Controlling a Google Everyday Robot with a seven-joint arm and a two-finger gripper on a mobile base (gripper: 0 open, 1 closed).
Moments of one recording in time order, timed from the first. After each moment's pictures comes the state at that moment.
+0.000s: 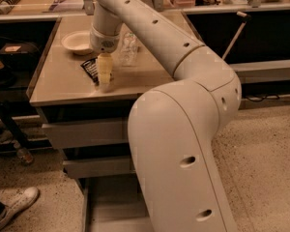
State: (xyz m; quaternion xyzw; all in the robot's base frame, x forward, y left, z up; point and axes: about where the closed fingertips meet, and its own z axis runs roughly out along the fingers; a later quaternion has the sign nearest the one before) arm 0.722 0.142 0.820 -0.80 0.58 0.08 0.16
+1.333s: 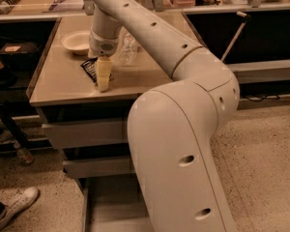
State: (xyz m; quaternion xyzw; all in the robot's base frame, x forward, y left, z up) arm 0.718 0.147 0.809 -0.80 0.57 0.09 0.15
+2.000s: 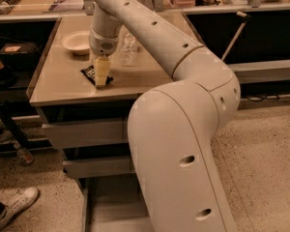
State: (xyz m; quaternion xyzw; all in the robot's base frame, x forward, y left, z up) arm 0.718 0.147 0.809 -0.80 0.57 0.09 0.15
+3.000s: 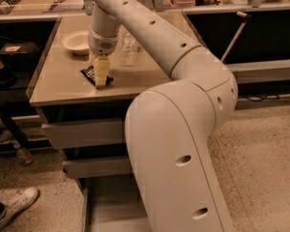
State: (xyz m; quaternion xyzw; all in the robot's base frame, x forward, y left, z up) arm 0.718 0.147 0.815 -0.80 0.57 0.09 0.15
